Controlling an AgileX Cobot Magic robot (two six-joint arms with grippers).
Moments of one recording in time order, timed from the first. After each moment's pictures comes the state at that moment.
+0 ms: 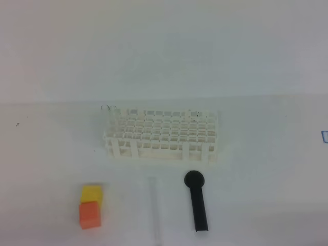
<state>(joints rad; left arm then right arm) -0.07 0.00 0.00 -0.57 -0.07 -0.32 0.05 -0.01 0.02 -0.06 0.36 -0.05</state>
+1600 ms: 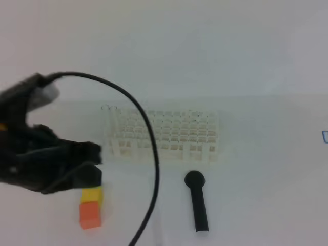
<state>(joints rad) -0.35 1.11 -0.99 -0.38 0.99 0.02 0.29 0.53 -0.80 0.24 0.44 -0.59</state>
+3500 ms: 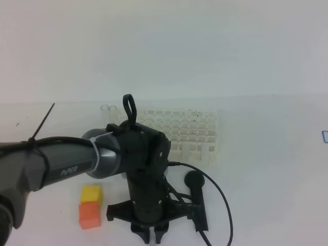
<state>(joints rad) -0.74 1.96 -1.25 -0.02 0.92 -0.58 0.55 0.42 -0.80 -0.33 0.43 -0.34</state>
